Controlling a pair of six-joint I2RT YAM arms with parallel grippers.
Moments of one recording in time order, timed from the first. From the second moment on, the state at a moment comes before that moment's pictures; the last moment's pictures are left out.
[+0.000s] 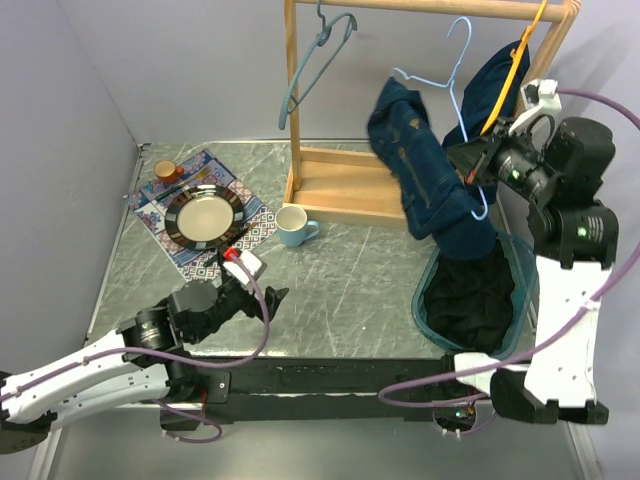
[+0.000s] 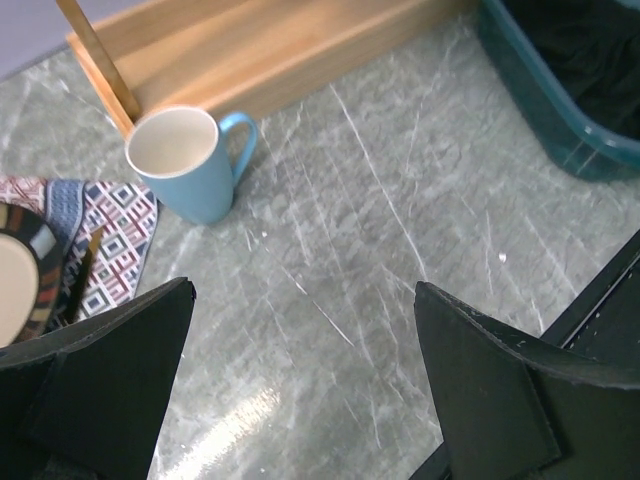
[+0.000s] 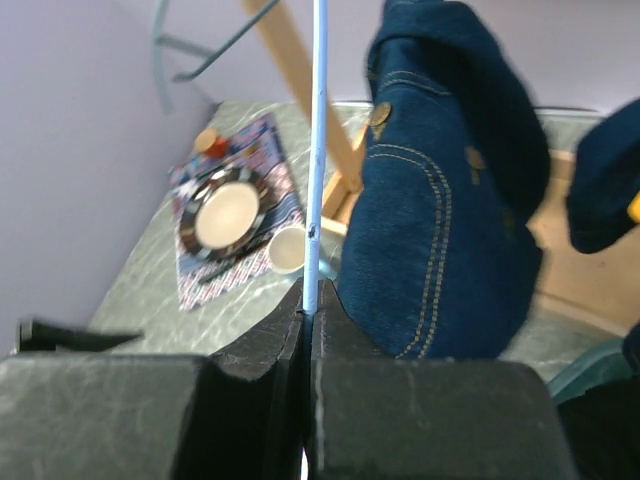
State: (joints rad) left arm -1.11 0.57 0.63 -0.28 -0.39 -0.06; right arm -0.04 1.16 1.84 -0.88 -0.51 0.29
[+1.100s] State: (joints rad) left arm -1.10 0.64 0.63 -0.27 -0.38 -0.07; right arm -0.04 1.60 1.95 -0.56 -0.23 0.61
